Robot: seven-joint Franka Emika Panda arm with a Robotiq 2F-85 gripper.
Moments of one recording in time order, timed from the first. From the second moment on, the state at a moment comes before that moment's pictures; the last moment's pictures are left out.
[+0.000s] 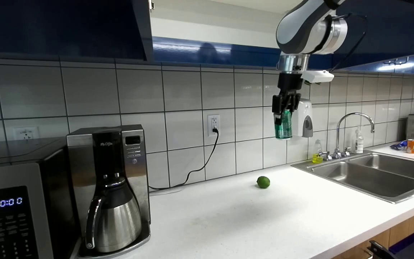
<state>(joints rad) -0.05 -0.44 -0.03 -2.44 -0.02 2.23 -0.41</state>
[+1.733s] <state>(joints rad) -0.01 -0.45 -0.02 -1.99 -0.03 1.87 -0.23</state>
